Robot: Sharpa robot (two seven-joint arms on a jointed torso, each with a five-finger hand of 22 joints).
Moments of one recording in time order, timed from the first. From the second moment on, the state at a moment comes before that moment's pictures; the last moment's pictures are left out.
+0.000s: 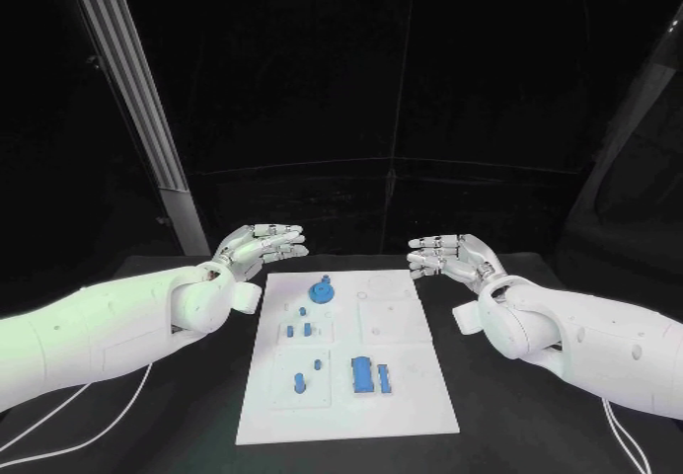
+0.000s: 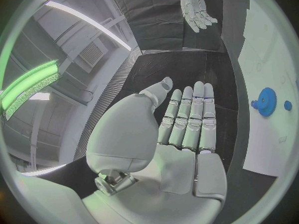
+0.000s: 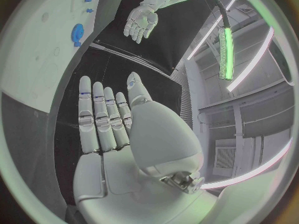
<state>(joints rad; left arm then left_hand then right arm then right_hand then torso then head) 1.22 -0.73 -0.24 1.16 0.20 -0.01 0.49 1.31 -0.06 0.36 -0.05 0.05 0.95 0.21 0.15 0.07 0.98 0.16 0.21 0.06 0.90 0.14 0.39 0.15 0.18 0.80 0.23 0.22 0.33 1.10 -0.74 -0.08 1.31 -0.26 -0.39 0.43 1.50 0.08 -0.18 0.01 0.10 0.89 0.20 0.07 0.19 0.98 0.16 0.17 0.20 1.08 0.12 0.08 0.28 0.17 1.06 0.21 0.15 0.42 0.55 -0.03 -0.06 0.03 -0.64</state>
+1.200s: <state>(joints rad) 1.07 -0.77 -0.03 1.50 0.09 -0.52 0.52 0.41 0.00 0.10 0.00 0.00 0.29 0.02 0.00 0.00 0.30 0.01 0.01 0.00 0.28 0.01 0.04 0.00 0.05 0.22 0.07 0.01 0.05 1.05 -0.78 0.00 1.57 -0.04 -0.70 0.50 0.47 0.00 -0.03 0.00 0.01 0.29 0.02 0.00 0.01 0.33 0.01 0.01 0.00 0.37 0.00 0.00 0.01 0.07 0.36 0.03 0.01 0.10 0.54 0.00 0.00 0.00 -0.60</state>
